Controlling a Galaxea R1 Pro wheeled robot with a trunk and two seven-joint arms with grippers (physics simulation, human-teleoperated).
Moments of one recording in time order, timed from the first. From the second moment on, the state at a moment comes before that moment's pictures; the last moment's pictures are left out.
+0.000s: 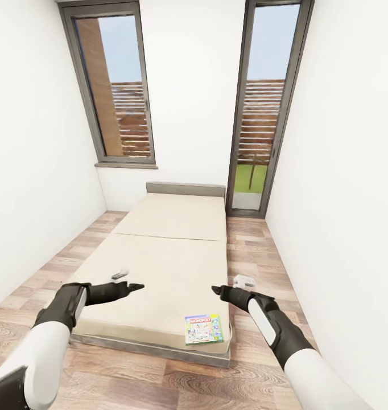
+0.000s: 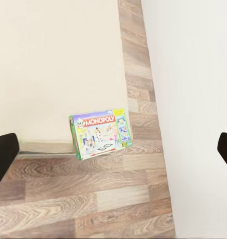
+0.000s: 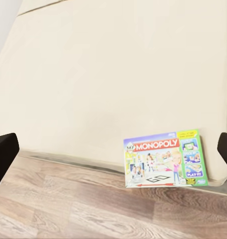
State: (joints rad) left arm -0.82 0.08 0.53 -0.58 -0.40 0.62 -0.89; right arm -0.65 0.04 0.17 -0.78 -0.47 0.46 0.07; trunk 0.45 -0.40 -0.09
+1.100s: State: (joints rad) left arm -0.81 0.06 0.53 -0.12 -0.39 0.33 -0.47; right arm -0.65 0.04 0.15 -0.84 -0.47 0.46 0.07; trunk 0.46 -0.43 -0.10
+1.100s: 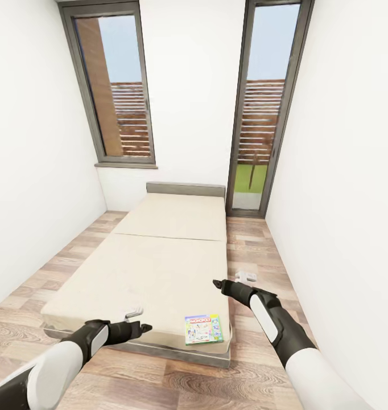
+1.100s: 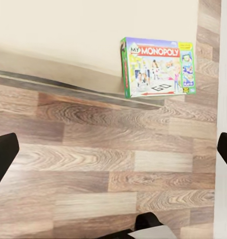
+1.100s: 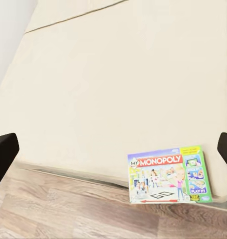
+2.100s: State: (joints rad) left arm -0.80 0.06 0.63 -0.12 -0.32 0.34 -0.48; right arm -0.38 0.05 0.14 -1.49 -0.50 0.65 0.06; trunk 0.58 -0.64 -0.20
